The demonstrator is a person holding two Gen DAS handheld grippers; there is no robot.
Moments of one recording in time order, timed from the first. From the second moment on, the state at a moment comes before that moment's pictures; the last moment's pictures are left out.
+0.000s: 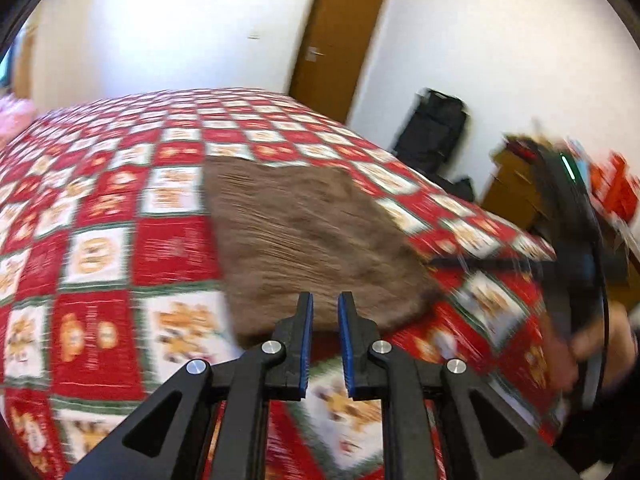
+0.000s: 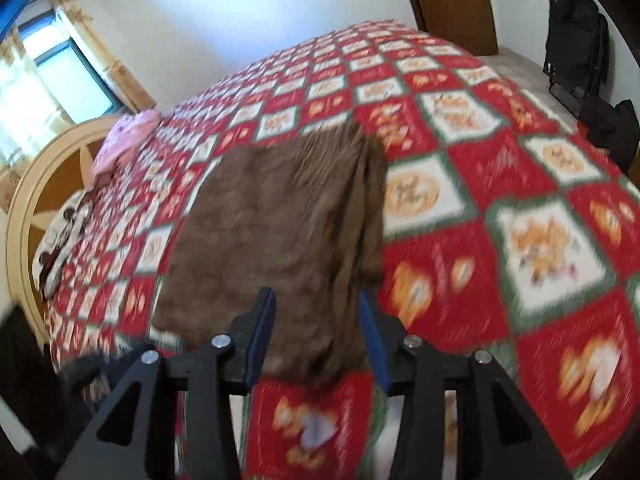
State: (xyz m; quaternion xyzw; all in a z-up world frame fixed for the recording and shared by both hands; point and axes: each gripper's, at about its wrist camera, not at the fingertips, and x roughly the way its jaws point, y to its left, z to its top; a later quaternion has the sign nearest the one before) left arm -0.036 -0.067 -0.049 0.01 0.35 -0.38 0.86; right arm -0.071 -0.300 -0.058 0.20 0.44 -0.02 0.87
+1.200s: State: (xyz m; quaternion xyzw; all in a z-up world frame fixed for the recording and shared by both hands) left arm 0.042 -0.104 -0.076 0.02 0.39 -0.27 0.88; right arm 0.031 -0.303 -0.069 0.11 0.46 -0.06 0.88
